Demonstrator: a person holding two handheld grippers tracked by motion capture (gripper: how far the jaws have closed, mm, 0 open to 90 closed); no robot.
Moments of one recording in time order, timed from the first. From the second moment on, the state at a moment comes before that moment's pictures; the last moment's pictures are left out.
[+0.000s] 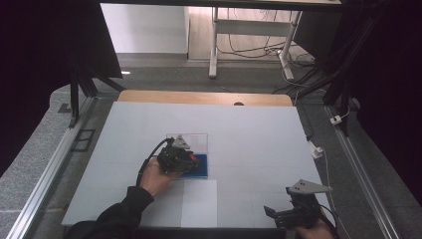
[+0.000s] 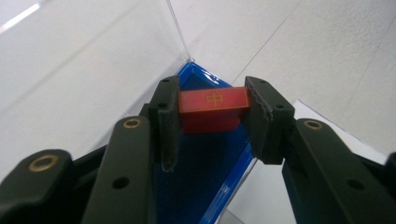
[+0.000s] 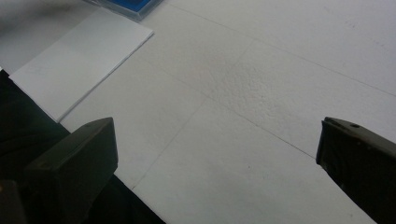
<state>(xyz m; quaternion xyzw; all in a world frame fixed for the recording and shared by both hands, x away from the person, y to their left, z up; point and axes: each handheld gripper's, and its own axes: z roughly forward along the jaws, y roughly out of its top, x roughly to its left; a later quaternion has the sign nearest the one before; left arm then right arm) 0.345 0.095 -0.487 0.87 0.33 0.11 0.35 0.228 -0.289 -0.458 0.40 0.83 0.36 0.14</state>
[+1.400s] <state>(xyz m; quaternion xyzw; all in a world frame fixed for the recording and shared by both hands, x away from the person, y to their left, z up) 0.342 0.077 -0.498 0.87 0.34 0.13 0.32 0.227 -0.288 -0.459 0.40 0.83 0.36 0.14</state>
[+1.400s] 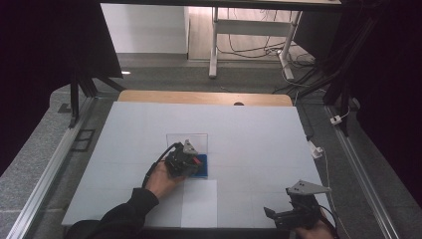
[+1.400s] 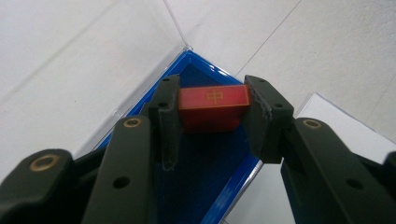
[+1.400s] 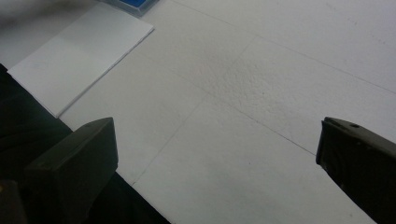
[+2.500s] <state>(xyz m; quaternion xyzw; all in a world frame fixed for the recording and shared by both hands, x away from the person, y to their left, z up) 0.335 0.096 -0.480 0.86 0.35 0.10 0.35 0.227 -0.294 -0.457 0.40 0.83 0.38 0.12</state>
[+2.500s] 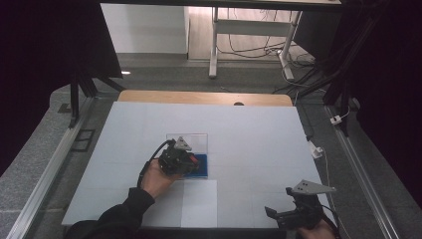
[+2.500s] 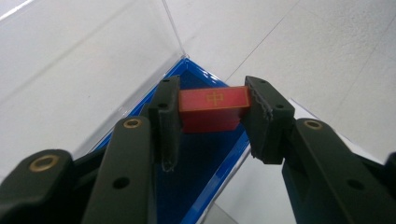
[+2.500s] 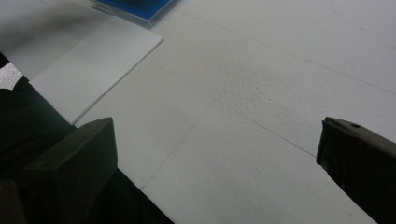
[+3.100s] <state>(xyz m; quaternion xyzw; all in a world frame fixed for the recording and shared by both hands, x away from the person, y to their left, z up) 0.336 0.133 -0.475 0.85 0.37 0.11 0.36 0.227 -0.293 -0.457 0.40 0.83 0.38 0.12</state>
